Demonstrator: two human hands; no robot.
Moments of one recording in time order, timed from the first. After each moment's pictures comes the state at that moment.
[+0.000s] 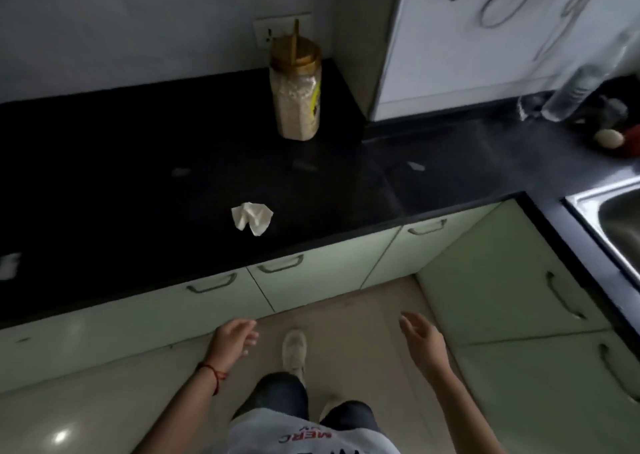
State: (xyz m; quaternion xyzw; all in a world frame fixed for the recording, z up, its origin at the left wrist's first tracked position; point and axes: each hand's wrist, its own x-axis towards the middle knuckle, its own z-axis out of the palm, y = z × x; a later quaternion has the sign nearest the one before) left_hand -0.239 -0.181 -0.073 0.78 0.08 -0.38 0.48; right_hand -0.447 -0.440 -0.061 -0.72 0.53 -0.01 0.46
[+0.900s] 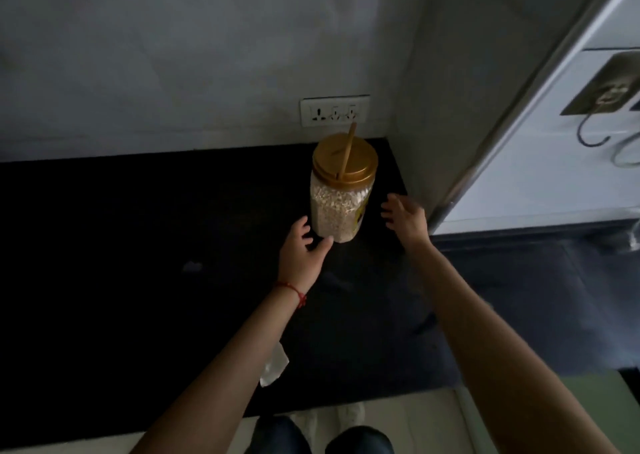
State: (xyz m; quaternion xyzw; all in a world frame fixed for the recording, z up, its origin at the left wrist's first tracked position) left_hand 0.006 -0.441 0.045 0.81 -0.06 -0.18 0.56; right_hand -0.019 -0.636 0.034 -0.68 0.38 -0.13 0.61
